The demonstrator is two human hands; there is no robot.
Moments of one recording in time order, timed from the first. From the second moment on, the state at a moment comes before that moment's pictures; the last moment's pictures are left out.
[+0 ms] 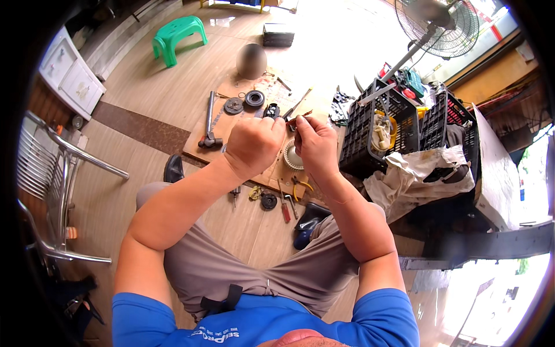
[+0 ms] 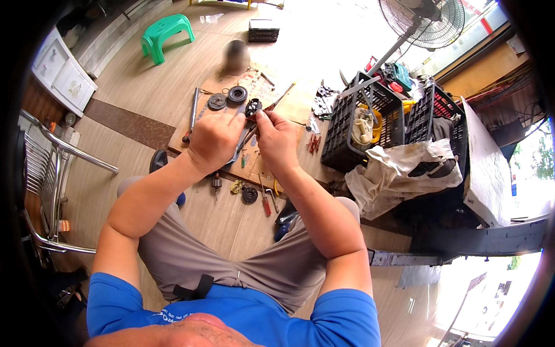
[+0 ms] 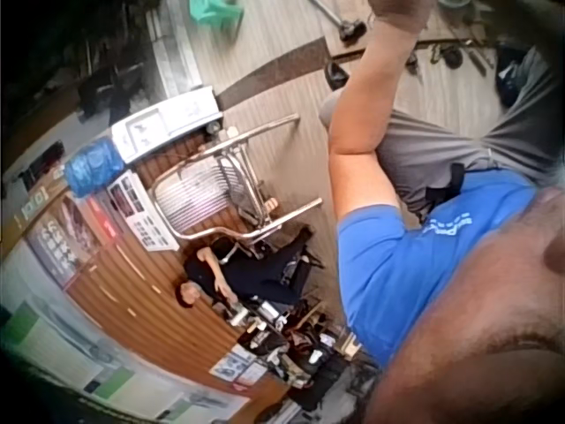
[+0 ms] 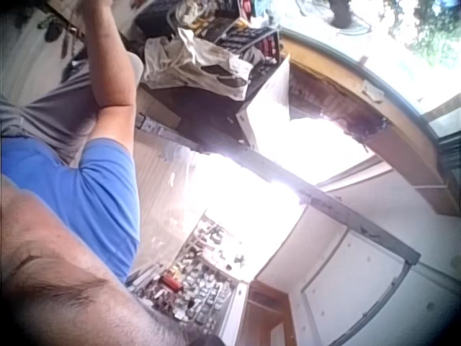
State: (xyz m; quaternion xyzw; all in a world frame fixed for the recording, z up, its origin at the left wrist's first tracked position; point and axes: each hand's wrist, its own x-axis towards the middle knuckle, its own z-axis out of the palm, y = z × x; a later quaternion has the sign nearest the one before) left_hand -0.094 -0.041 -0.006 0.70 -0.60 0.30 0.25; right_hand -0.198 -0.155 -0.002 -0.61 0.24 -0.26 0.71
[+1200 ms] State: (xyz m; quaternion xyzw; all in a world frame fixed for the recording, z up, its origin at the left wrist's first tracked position) left_hand -0.095 -0.033 0.005 0.66 -0.54 -0.09 0.51; right_hand -0.209 -0.162 0.015 -0.63 0.17 -0.27 0.71
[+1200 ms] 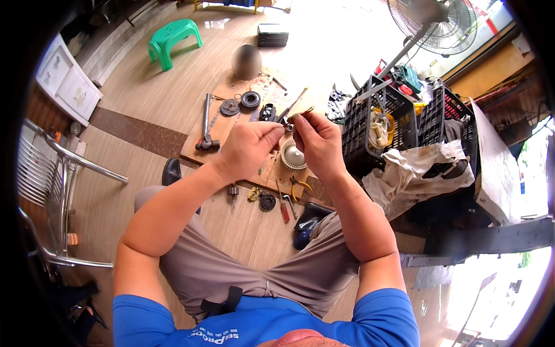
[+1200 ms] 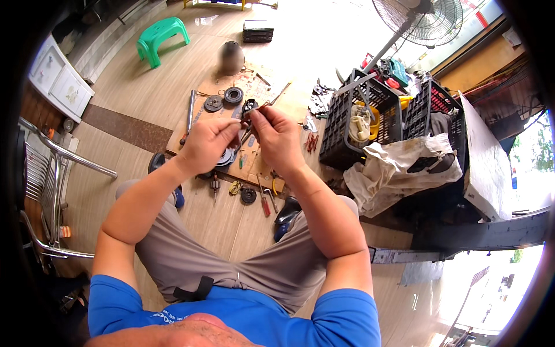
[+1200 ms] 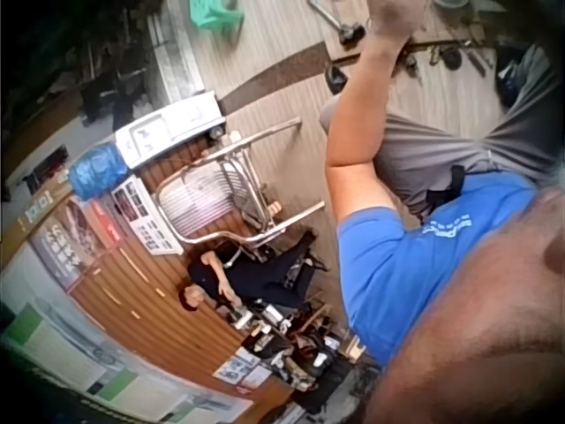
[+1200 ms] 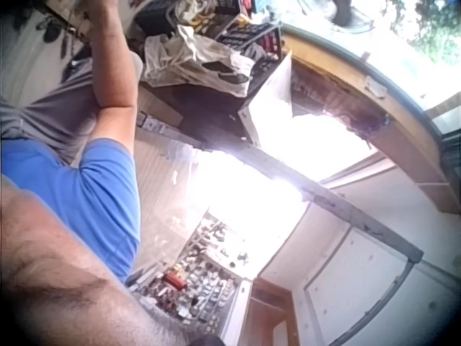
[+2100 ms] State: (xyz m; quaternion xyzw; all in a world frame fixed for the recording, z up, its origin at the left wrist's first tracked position) left_hand -0.088 -0.026 0.020 0.52 -0.30 -0.51 0.61; right_hand -0.212 -0.160 0.013 -0.65 0.11 -0.24 0.72
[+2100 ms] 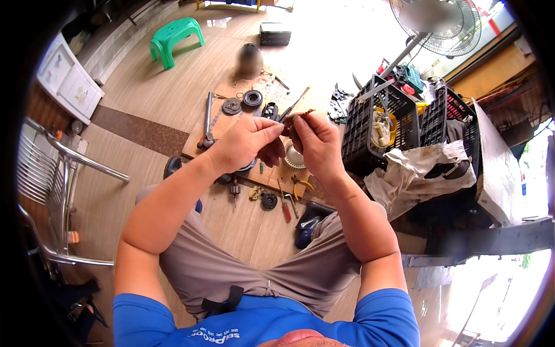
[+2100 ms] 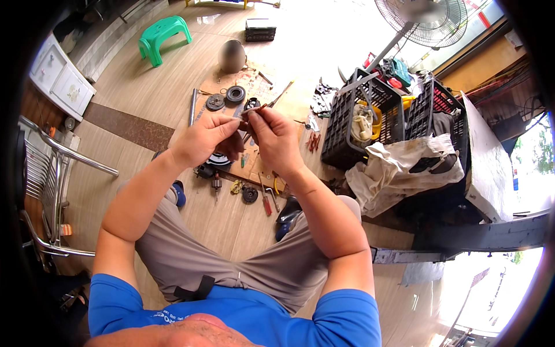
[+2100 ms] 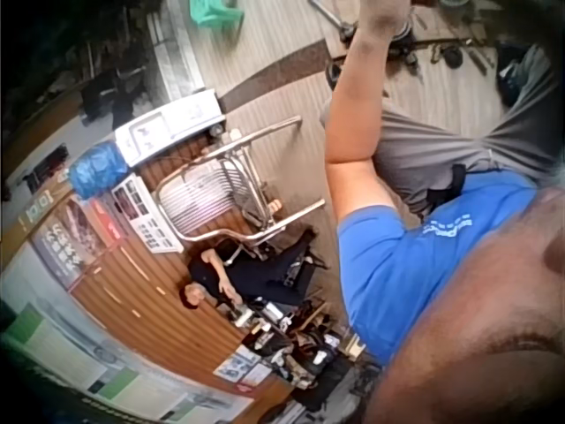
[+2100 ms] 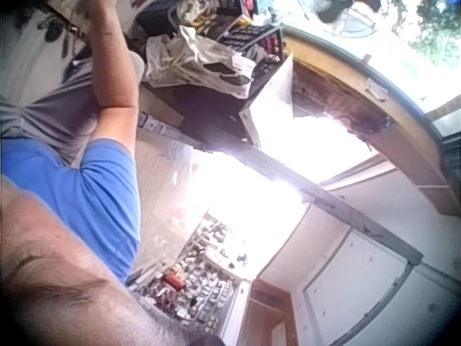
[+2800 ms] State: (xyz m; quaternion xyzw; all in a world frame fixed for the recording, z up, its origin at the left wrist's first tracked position) left_hand -0.092 -0.035 0.002 0.70 -0.59 0.21 0.34; right_hand -0.205 -0.163 0.004 -0.64 0.20 -0.22 0.71
